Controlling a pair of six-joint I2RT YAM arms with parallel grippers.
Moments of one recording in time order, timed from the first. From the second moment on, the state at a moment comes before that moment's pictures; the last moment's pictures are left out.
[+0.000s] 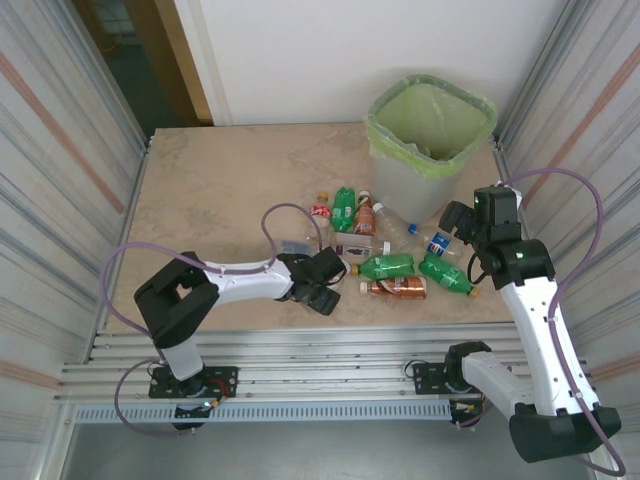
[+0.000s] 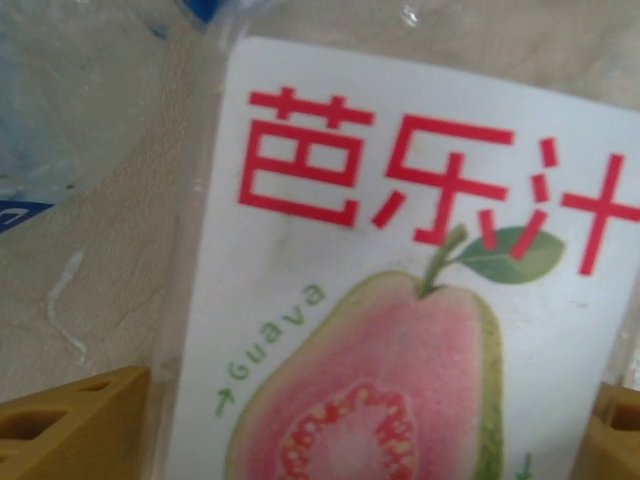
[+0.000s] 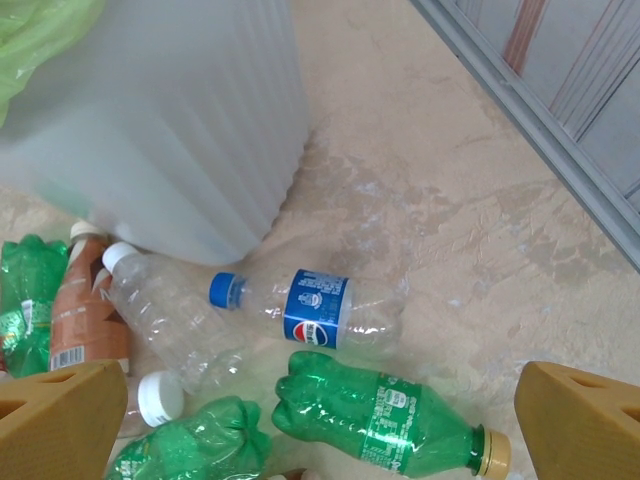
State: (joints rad) left arm -1.00 1.74 1.00 -0.53 -0.17 -0.37; right arm 0.15 0.92 1.09 -0.93 0.31 0.52
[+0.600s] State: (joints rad) left arm -1.00 1.73 1.01 -0.53 -0.17 -0.35; right arm 0.15 0.93 1.09 -0.92 0.29 0.54
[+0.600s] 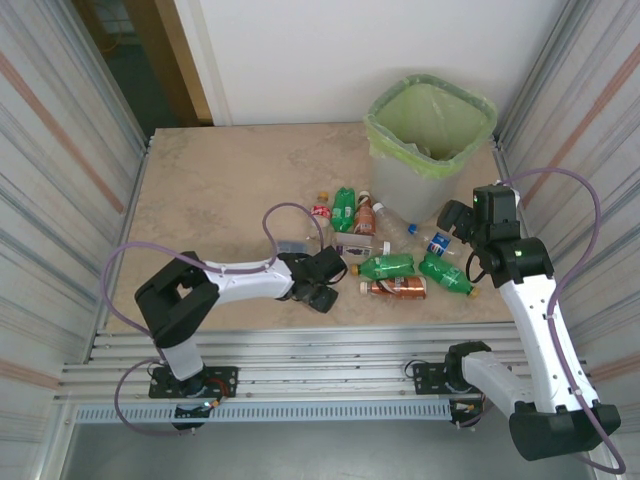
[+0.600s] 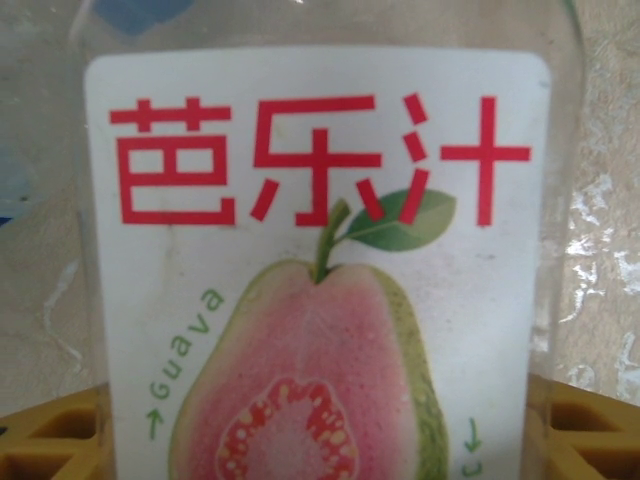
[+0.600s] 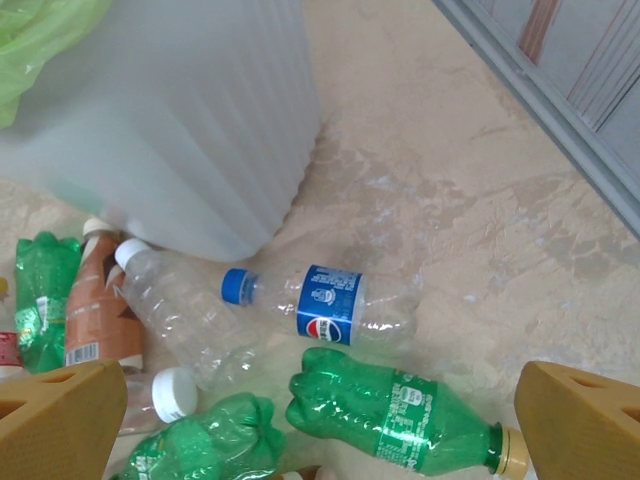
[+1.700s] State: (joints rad) left arm -0.89 1.20 0.86 -0.18 -0.26 -0.23; right arm 0.53 1.08 1.13 -0.55 -0.12 0.58
